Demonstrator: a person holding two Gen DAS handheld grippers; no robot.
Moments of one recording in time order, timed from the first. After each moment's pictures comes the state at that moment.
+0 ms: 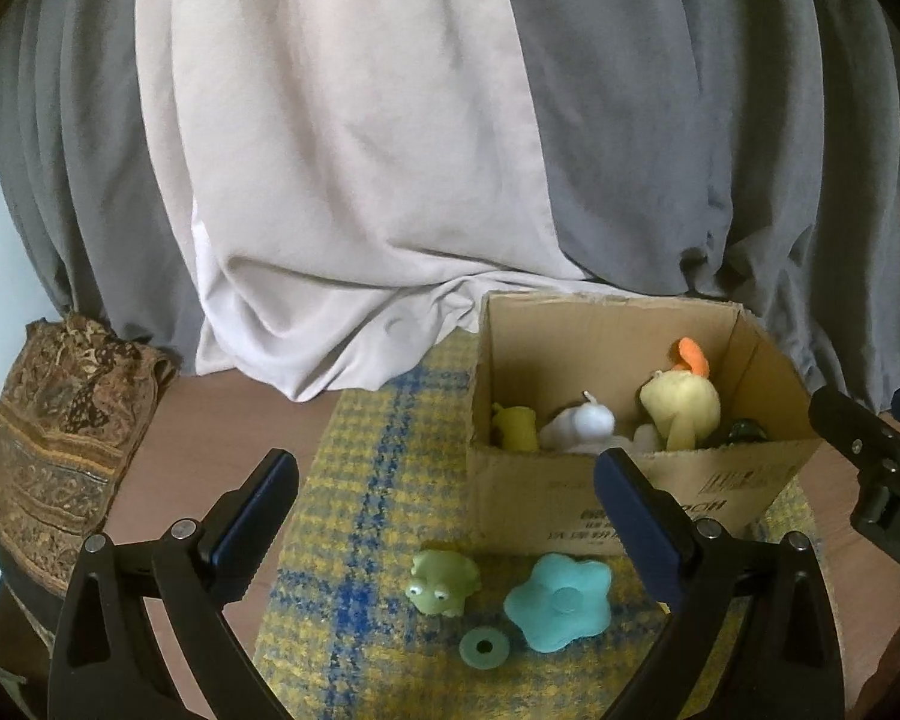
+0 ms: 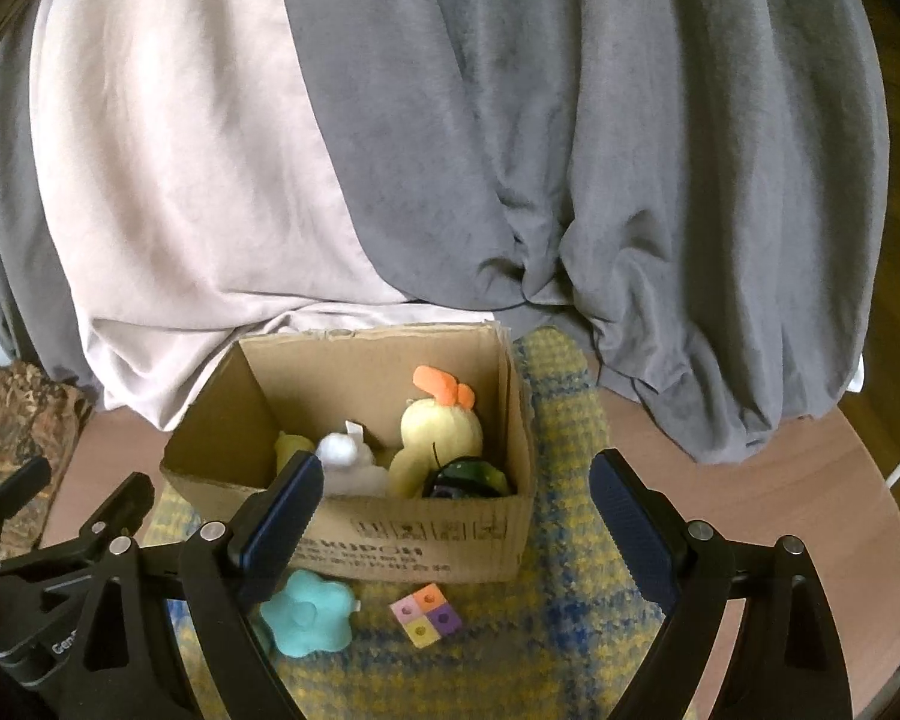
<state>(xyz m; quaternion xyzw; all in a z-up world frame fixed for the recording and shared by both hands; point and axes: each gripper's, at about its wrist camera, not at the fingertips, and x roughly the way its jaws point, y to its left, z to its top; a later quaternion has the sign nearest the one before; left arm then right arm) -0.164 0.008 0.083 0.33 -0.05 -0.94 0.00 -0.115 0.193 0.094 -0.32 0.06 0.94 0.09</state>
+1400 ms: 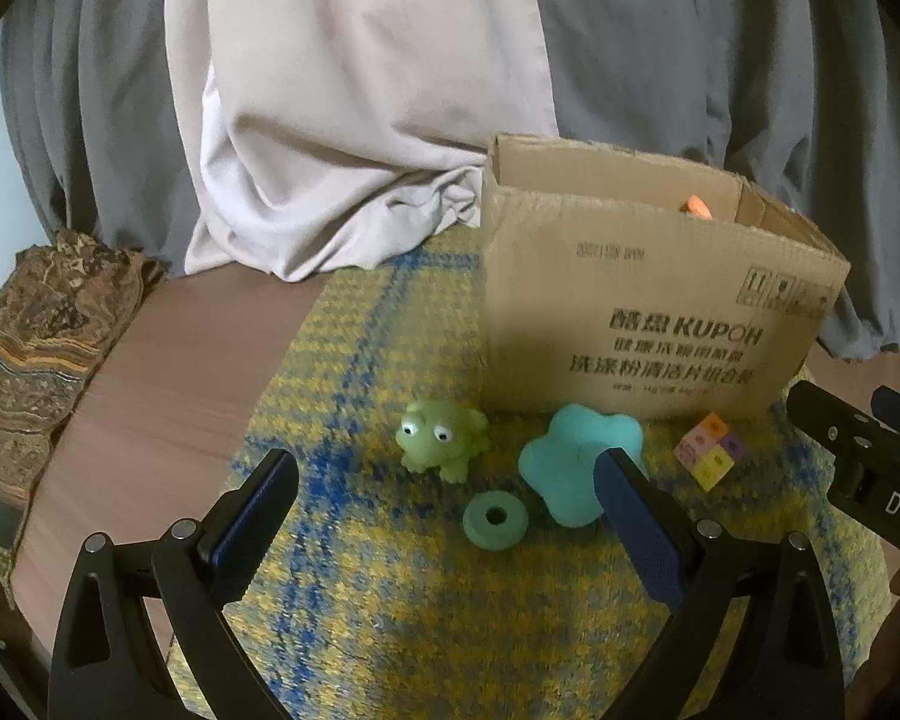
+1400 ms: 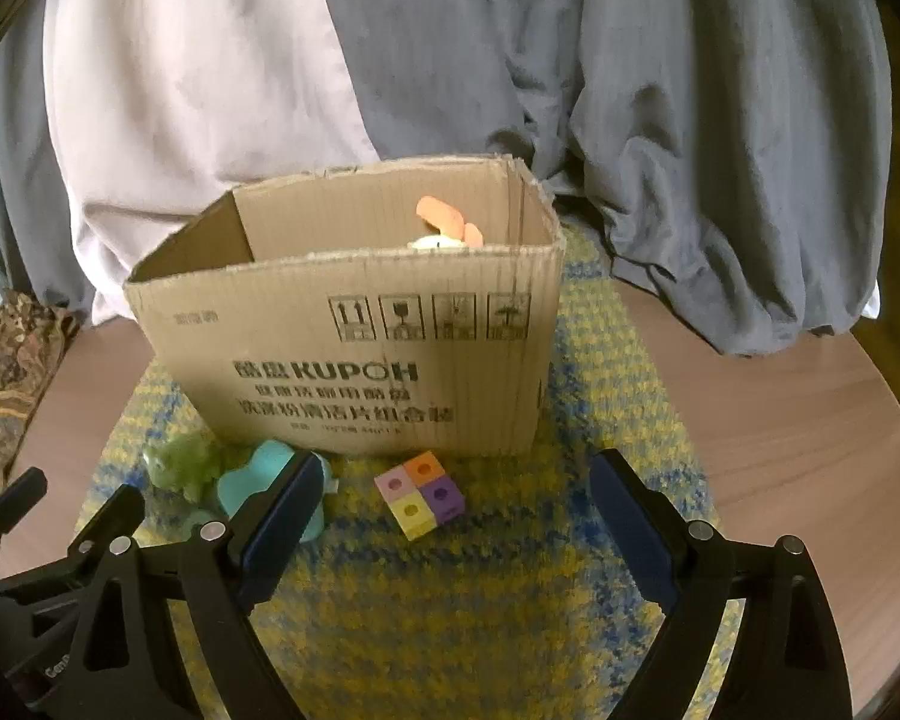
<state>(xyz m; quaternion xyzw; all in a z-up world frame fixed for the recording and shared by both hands) -0.117 -0.008 -0.011 0.37 -0.02 -0.93 -0.01 -0.086 0.178 0.007 -0.37 0.06 0.92 0.09</state>
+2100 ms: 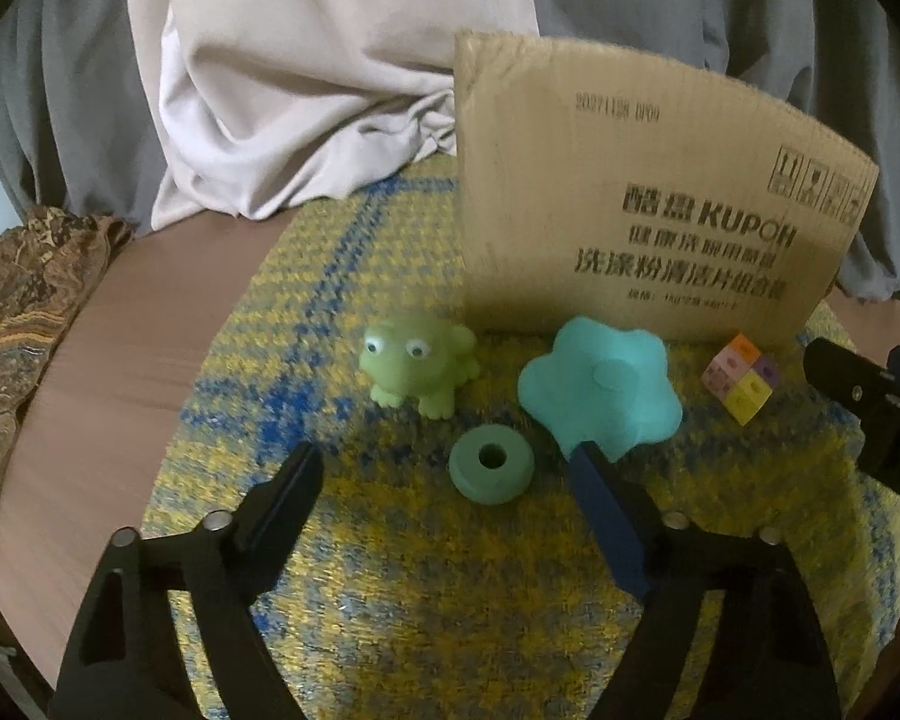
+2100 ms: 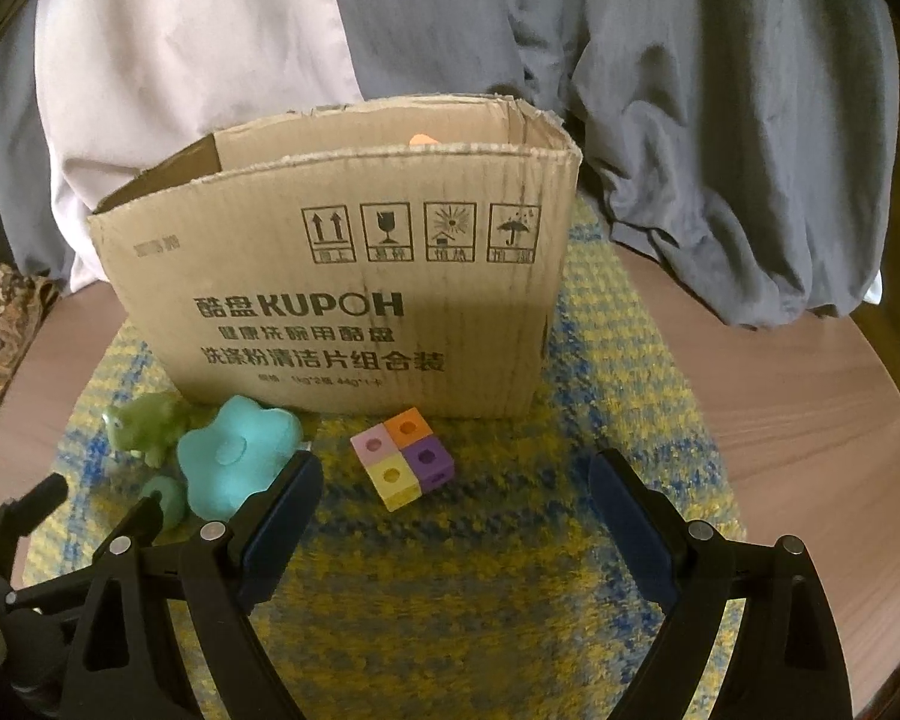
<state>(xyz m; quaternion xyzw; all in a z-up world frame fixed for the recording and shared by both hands) -0.131 -0.002 -0.061 0.42 -0.04 -0.91 -0.02 -0.091 0.178 -0.026 -0.40 0.04 0.91 0.10</state>
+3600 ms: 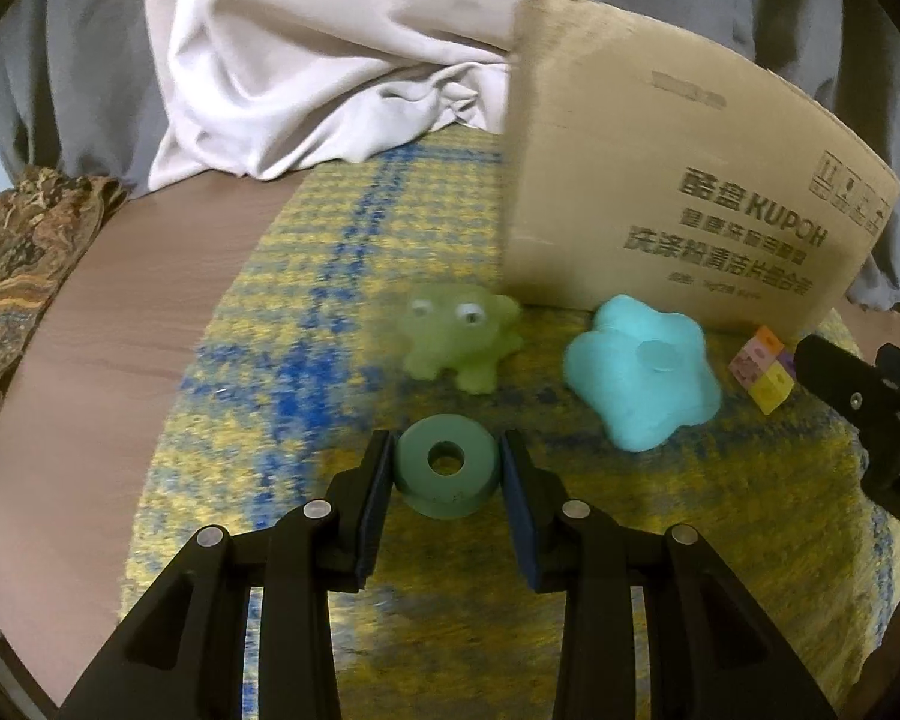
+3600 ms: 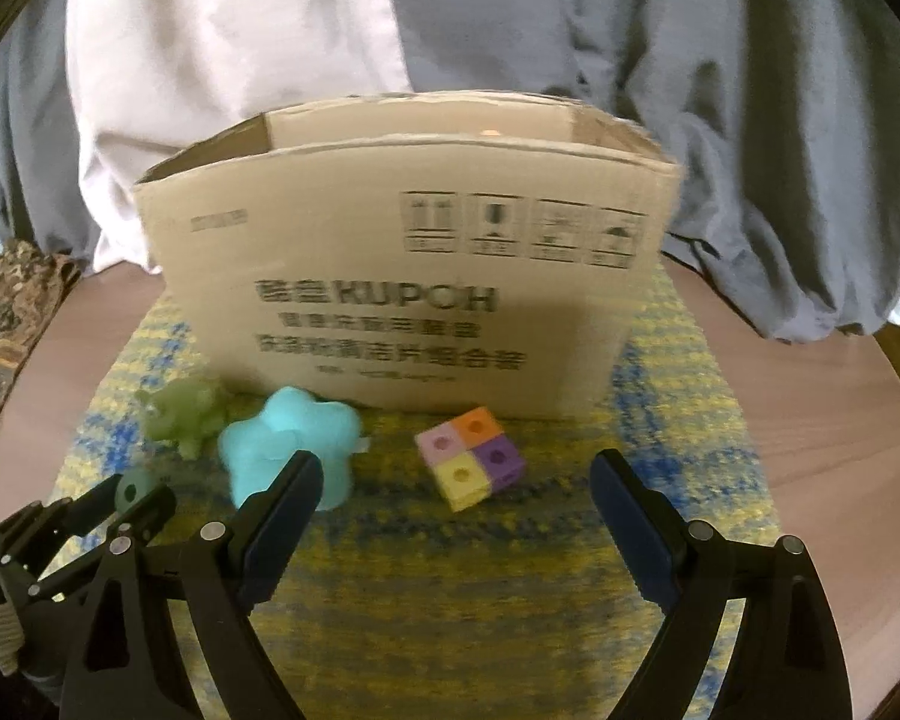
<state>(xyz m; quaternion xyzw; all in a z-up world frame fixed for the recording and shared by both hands) -0.135 -0.035 -0.069 0.44 -0.01 -0.90 -0.03 -0.101 0.138 -0.029 -0.40 0.02 0.92 0.06</state>
